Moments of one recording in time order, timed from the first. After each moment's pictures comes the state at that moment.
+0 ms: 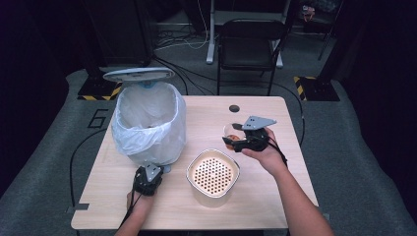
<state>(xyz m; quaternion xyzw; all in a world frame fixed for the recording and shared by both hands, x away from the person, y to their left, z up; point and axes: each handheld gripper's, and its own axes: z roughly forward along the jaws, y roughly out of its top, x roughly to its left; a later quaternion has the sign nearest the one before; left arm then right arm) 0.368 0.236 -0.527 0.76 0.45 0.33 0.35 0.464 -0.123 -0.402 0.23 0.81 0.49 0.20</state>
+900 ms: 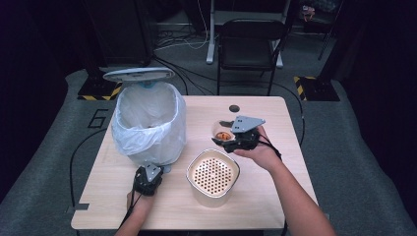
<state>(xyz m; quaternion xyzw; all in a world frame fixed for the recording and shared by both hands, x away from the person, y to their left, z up) 0.367 0.235 -0.528 0.76 0.45 0.32 0.35 0.460 -0.094 -0.385 0.11 0.83 0.50 0.22</state>
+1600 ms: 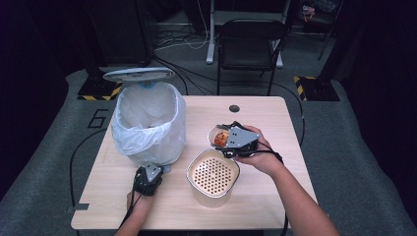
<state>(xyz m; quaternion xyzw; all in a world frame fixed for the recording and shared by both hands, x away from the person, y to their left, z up) 0.367 0.235 -0.527 0.76 0.45 0.32 0.34 0.436 -0.086 -0.382 -0.01 0.83 0.45 0.32</state>
